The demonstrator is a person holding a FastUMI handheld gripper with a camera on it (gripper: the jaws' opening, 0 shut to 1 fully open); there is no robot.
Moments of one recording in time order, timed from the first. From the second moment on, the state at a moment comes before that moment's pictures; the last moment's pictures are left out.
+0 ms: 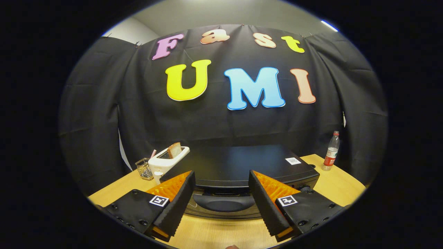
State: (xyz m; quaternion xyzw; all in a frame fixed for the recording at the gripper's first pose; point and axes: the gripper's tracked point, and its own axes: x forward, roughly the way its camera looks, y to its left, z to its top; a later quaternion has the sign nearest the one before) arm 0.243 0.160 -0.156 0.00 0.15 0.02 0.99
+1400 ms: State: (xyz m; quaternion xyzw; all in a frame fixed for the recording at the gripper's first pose) arm 0.172 0.162 -0.208 -0.02 0.21 0.03 0.98
